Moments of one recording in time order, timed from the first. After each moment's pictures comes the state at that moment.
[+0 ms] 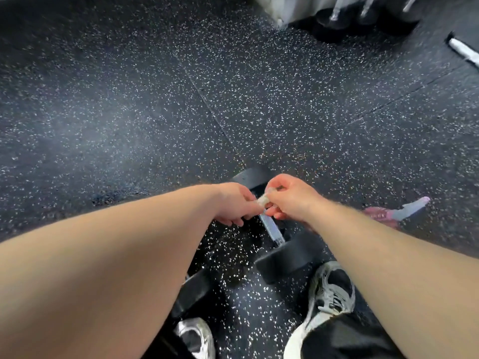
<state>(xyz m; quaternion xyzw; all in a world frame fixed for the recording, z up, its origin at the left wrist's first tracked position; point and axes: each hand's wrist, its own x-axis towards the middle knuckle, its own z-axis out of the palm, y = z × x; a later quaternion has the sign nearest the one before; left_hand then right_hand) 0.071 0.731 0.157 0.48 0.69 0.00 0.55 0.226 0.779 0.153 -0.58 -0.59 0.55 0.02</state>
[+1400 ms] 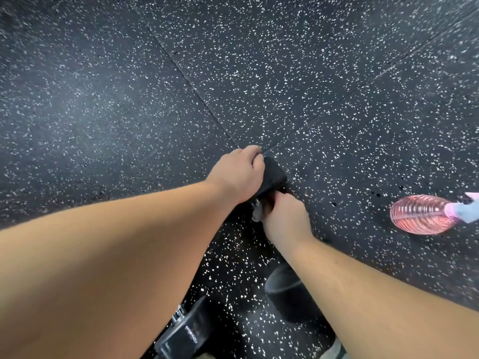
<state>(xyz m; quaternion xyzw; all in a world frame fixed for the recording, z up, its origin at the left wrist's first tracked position) 0.069 0.834 0.044 0.55 0.75 0.08 0.35 0.202 0.795 0.009 -0.66 -0.67 0.34 0.00</state>
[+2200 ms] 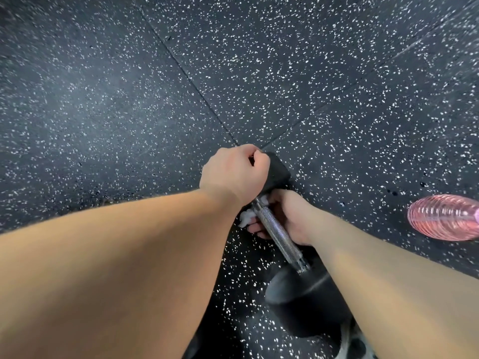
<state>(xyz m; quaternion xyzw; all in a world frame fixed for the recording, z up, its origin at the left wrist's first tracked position) 0.087 0.841 0.033 0.48 0.82 0.11 0.28 0.220 0.840 -0.033 -0.51 -0.24 0.82 -0.06</state>
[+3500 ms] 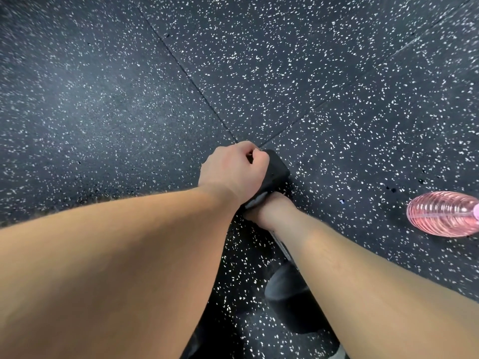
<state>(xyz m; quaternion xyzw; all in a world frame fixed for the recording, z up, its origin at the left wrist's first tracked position) 0.084 0.838 0.033 0.47 0.83 0.12 0.29 0.175 0.836 -0.007 -0.52 -0.65 0.47 -0.29</state>
